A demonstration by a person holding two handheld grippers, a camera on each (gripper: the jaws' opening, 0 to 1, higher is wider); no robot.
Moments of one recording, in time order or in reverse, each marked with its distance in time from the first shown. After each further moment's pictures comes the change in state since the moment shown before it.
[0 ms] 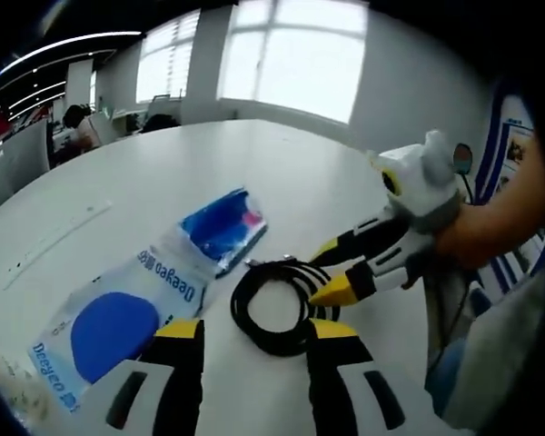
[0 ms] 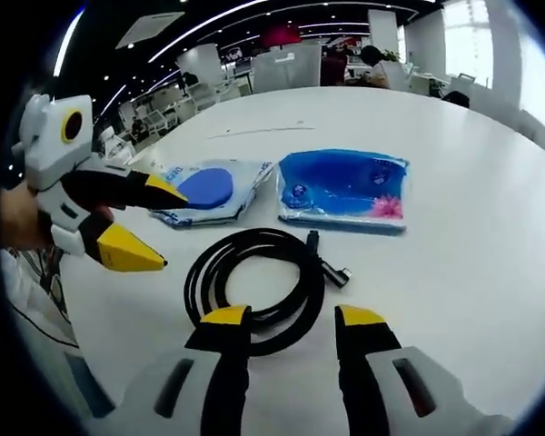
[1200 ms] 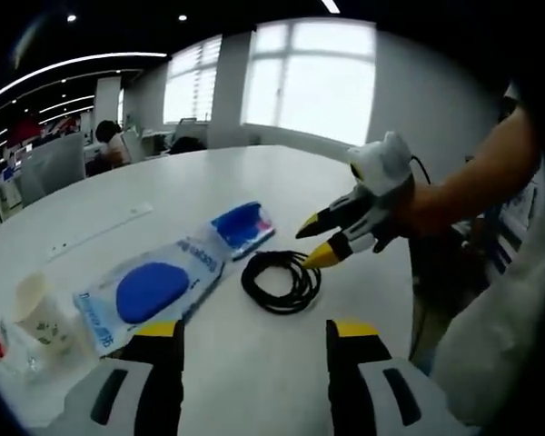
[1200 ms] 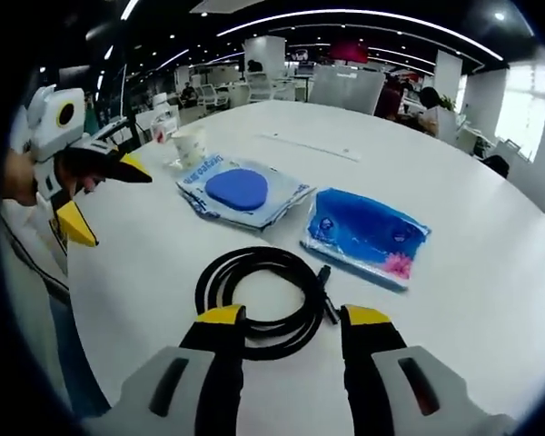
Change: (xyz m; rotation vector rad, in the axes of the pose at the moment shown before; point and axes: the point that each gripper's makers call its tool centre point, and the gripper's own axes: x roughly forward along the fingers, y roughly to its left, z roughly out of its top) left arm -0.084 -0.009 -0.029 -0.026 -0.127 0.113; right arm -0.007 0.008 0.020 -0.308 -0.046 0.078
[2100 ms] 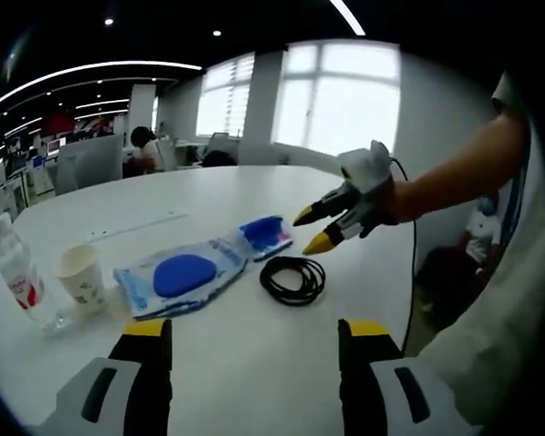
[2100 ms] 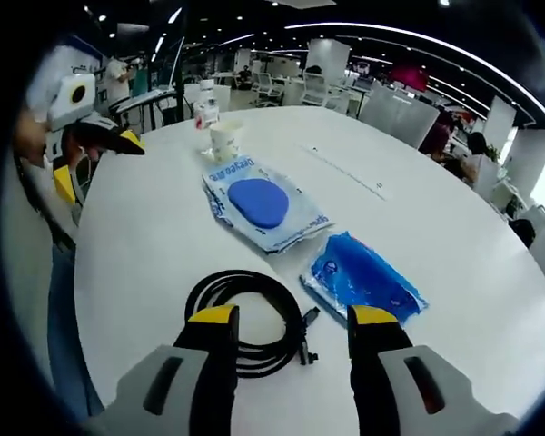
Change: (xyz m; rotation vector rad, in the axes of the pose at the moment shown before) left arm -0.061 0.003 -0.015 -0.099 -0.094 0.123; right arm 0.002 -0.009 0.036 -0.276 -0.021 0.109
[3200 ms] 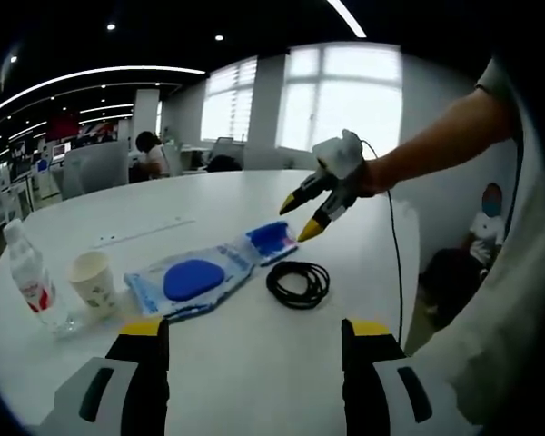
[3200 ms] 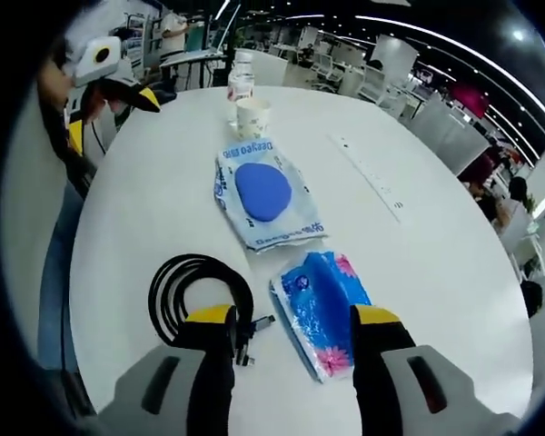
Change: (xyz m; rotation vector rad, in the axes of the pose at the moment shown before) left arm -0.013 0.004 0.007 0.002 -0.025 0.029; right arm 0.013 -0.043 0.020 -0.275 0.092 0.153
